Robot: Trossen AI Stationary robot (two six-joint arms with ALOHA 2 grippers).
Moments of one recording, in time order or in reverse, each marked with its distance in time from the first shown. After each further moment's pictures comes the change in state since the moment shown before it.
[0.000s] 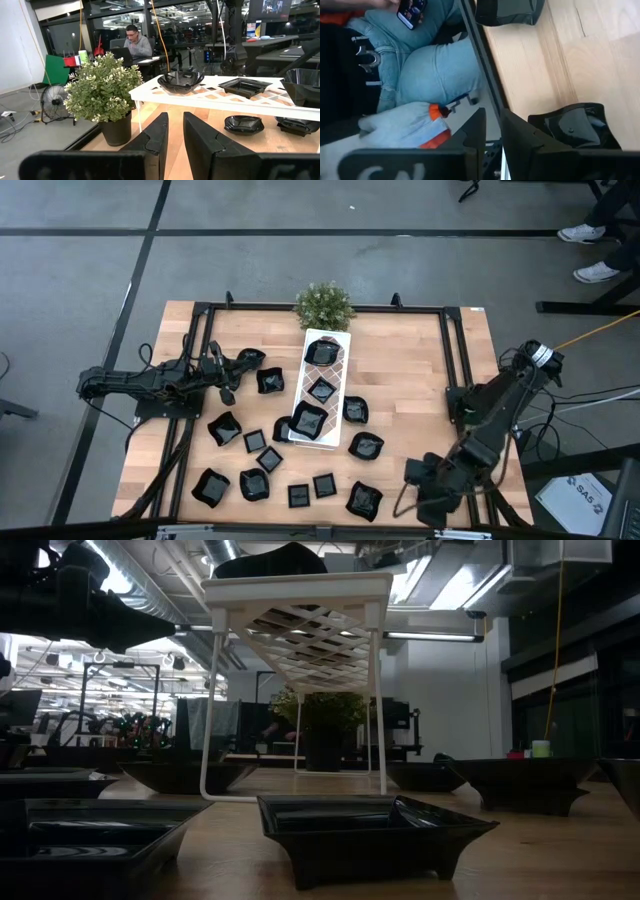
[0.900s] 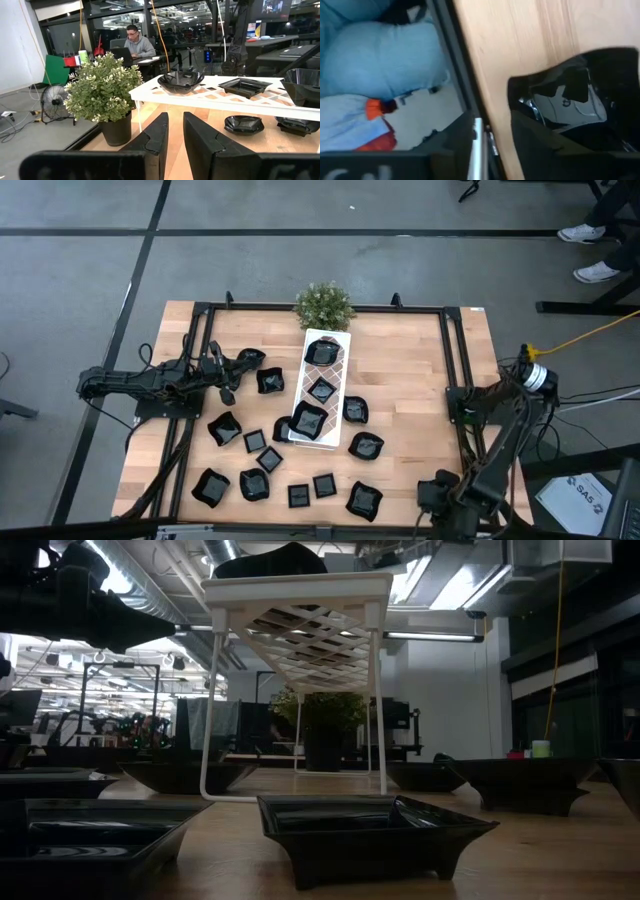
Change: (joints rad) left arm 0.000 0.000 0.000 0.000 0.000 0.000; right arm 0.206 0.207 -0.045 0.039 0.065 0.108
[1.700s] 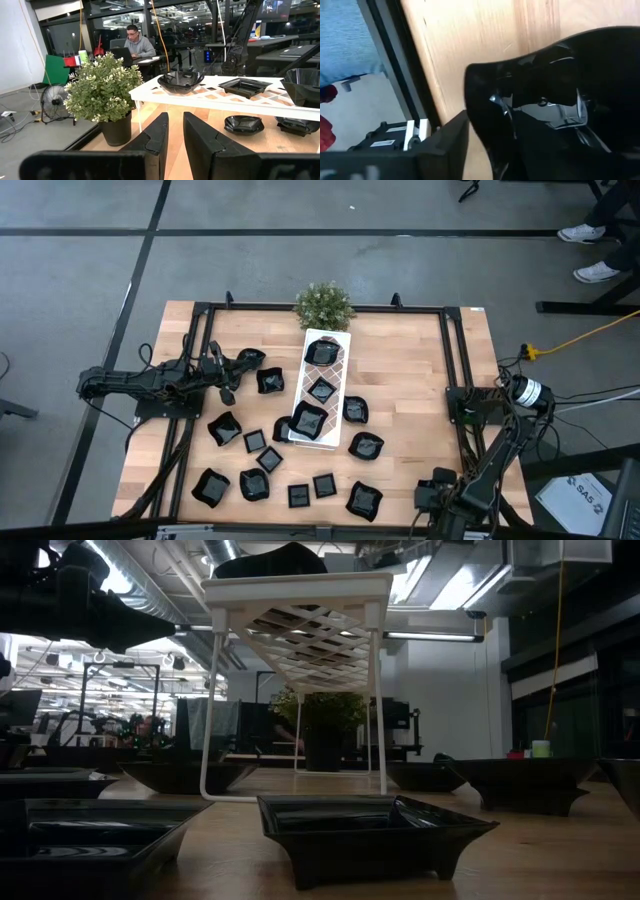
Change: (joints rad) left arm 0.000 0.000 0.000 0.000 0.000 0.000; right arm 0.000 0.127 0.000 -0.064 -0.058 -0.089
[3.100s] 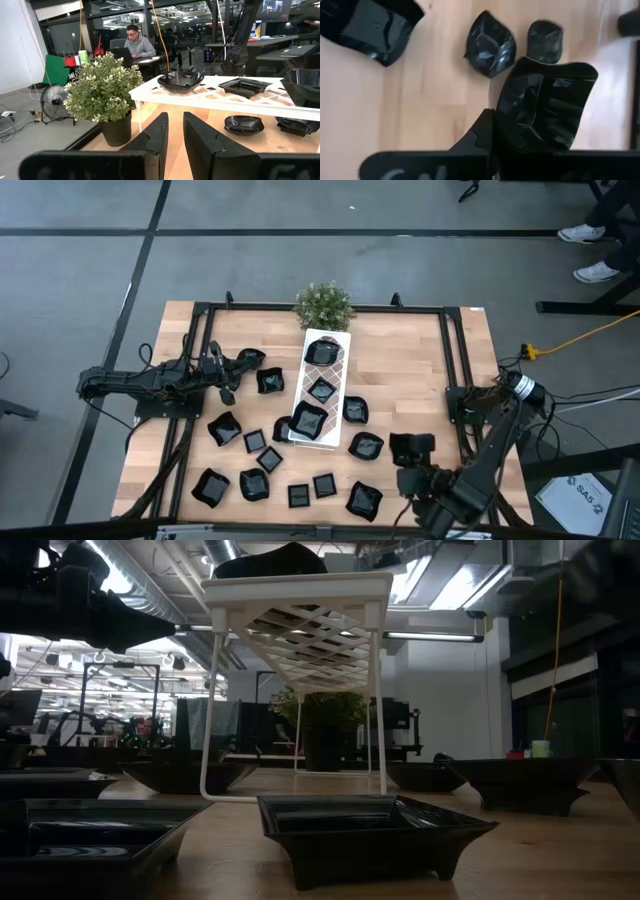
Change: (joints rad) left arm 0.000 0.000 0.000 0.000 0.000 0.000; right arm -0.172 -0.001 0.468 -0.702 0.556 -0.514
